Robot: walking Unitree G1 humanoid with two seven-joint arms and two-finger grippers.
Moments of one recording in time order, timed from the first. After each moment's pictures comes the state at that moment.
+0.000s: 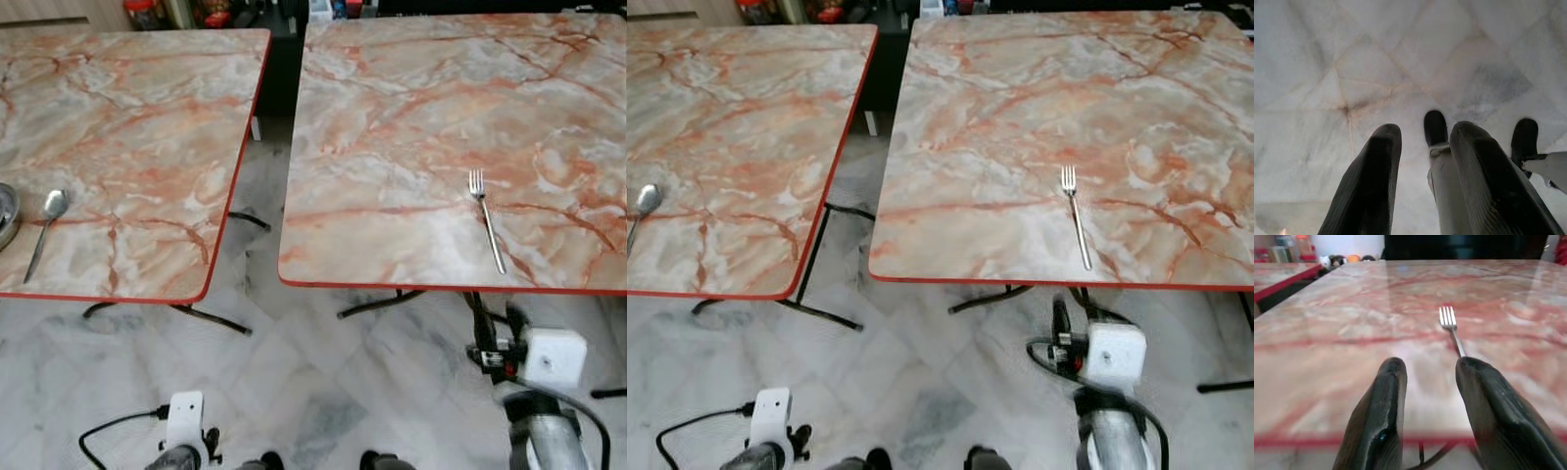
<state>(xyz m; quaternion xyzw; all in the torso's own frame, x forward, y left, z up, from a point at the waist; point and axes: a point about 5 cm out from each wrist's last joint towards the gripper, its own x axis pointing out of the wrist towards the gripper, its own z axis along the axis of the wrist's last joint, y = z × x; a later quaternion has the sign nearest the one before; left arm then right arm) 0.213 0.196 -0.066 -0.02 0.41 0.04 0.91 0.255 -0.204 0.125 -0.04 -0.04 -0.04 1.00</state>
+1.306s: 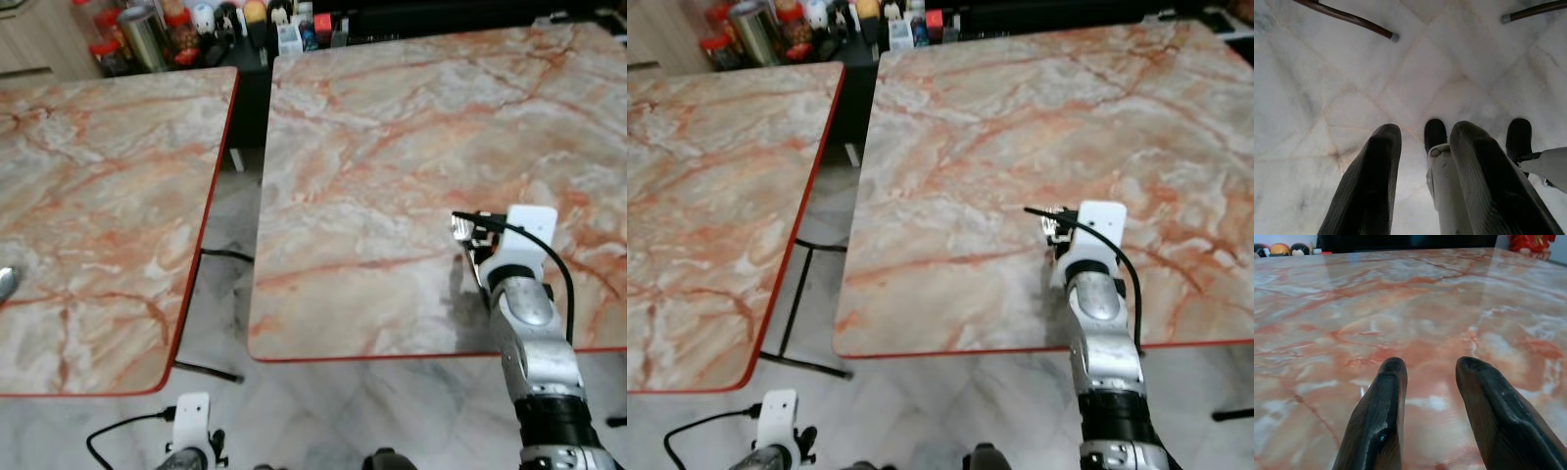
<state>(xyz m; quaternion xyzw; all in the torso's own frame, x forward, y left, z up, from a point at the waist) 0.211 0.187 -0.069 -0.02 0.41 0.04 0.91 0.328 -0.221 0.157 -0.05 0.01 -0.11 0.99</state>
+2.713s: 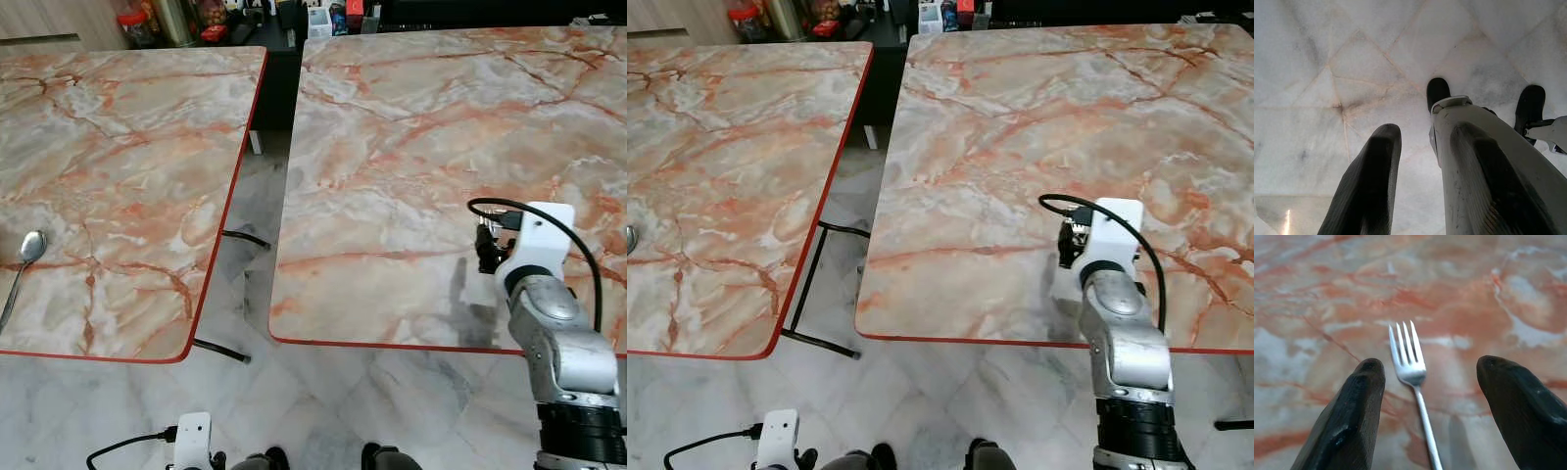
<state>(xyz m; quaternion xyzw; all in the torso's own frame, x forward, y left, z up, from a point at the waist) 0.184 0.183 -0.084 -0.03 0.45 0.04 0.89 0.312 -0.234 0.160 -0.02 0.12 -0.14 0.98</state>
